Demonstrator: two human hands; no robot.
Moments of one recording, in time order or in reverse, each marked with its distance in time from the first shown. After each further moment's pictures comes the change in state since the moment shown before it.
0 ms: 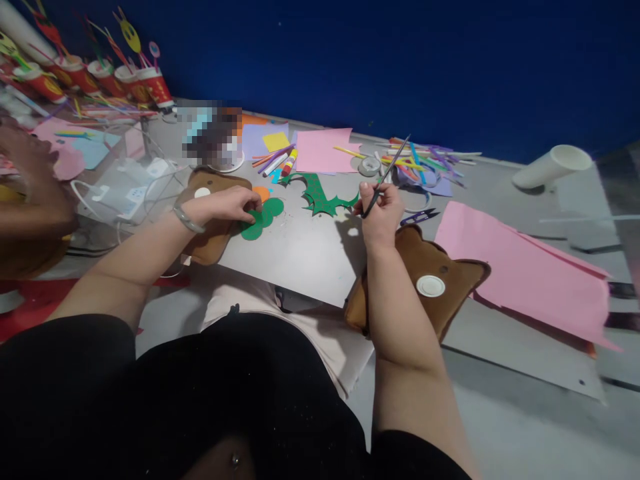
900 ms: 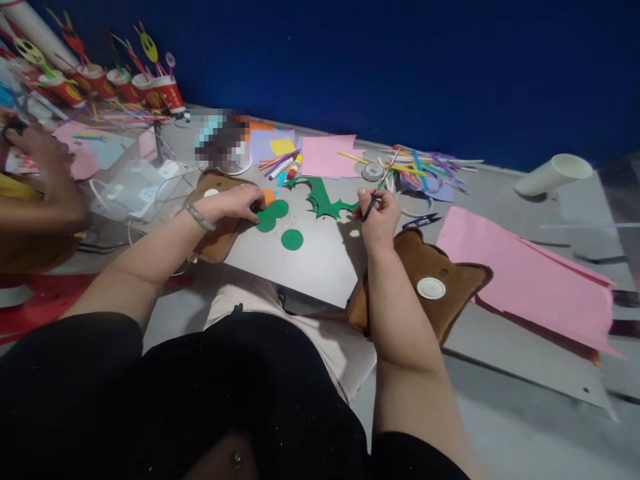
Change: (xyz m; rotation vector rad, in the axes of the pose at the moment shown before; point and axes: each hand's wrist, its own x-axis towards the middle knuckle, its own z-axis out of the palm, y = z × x) left_hand 0.007 -0.004 0.004 0.252 -0.024 -0.064; right_hand 0.011 0.026 0.003 -0.012 -0.005 -0.060
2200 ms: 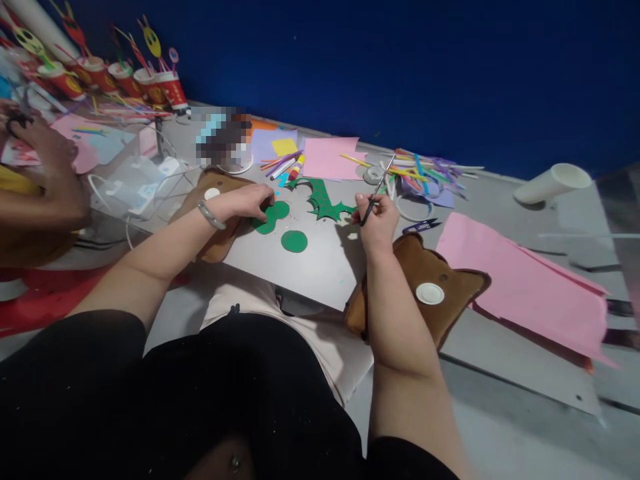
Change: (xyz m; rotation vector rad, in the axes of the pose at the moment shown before) left_hand 0.011 0.018 -0.004 -0.016 0.017 -0.033; right_hand -0.003 0.001 -0.001 -0.001 -0.034 0.000
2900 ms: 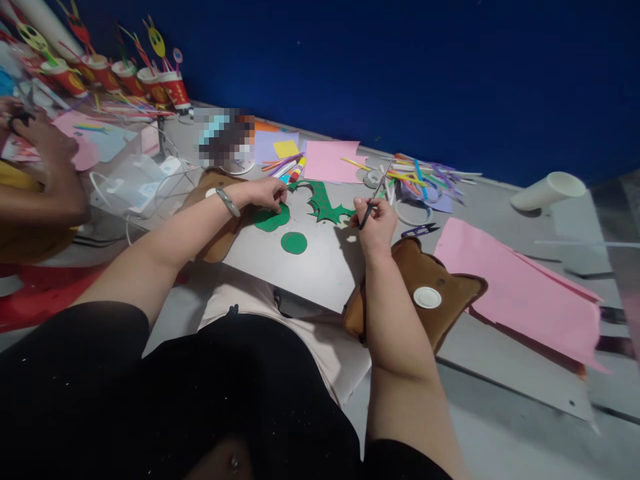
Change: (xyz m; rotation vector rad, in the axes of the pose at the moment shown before) left_hand 0.049 0.000 -0.001 -0.399 0.001 -0.047; right_hand -0.002 -0.006 0.002 -0.014 0.003 0.033
